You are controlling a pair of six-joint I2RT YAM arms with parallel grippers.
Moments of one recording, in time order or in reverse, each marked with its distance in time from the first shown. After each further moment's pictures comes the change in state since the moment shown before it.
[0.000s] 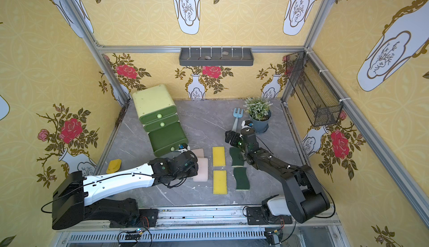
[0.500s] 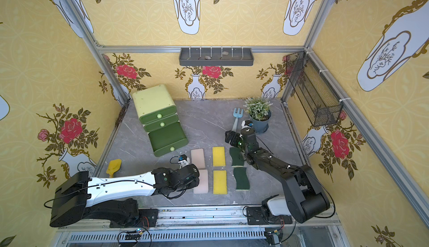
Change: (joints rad) left arm -0.114 -0.011 -0.122 0.024 -0.005 -0.198; right arm 0.000 0.000 0.000 -0.001 0.000 0.000
